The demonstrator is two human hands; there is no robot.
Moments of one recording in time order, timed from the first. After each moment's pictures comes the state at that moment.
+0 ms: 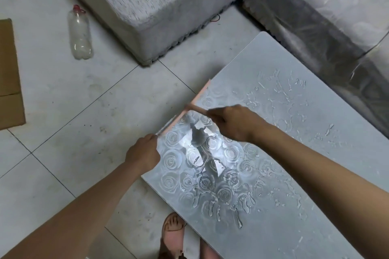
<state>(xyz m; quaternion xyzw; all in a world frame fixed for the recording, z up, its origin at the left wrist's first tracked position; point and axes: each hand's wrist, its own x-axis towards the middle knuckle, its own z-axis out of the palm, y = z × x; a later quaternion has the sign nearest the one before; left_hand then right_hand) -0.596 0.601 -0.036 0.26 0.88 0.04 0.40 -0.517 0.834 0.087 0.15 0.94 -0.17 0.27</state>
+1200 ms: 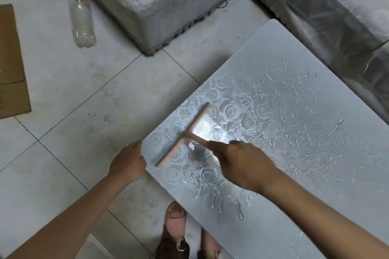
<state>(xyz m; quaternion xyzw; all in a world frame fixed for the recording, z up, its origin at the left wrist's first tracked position) -0.579 0.553 -0.033 0.15 0.89 0.06 0.42 -0.449 0.787 0.095 0.14 0.93 -0.21 0.27</state>
